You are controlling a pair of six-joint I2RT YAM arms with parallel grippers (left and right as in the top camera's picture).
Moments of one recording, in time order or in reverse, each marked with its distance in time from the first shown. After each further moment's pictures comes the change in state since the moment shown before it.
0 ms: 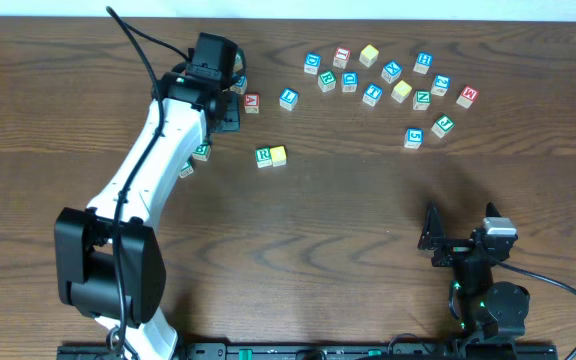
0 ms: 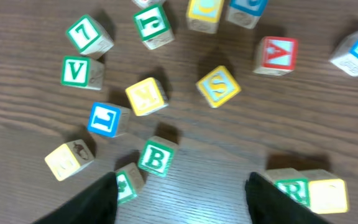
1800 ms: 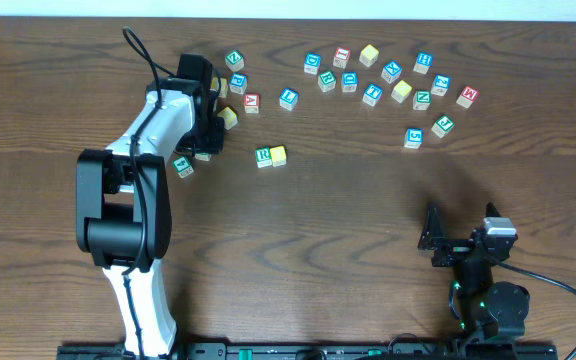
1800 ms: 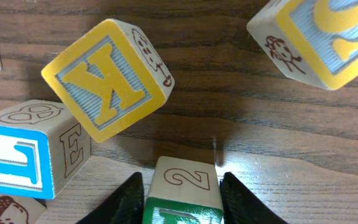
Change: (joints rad) left arm 0.133 0.277 0.000 0.019 0.178 0.216; right arm 0.000 0.000 0.000 0.000 0.000 0.000
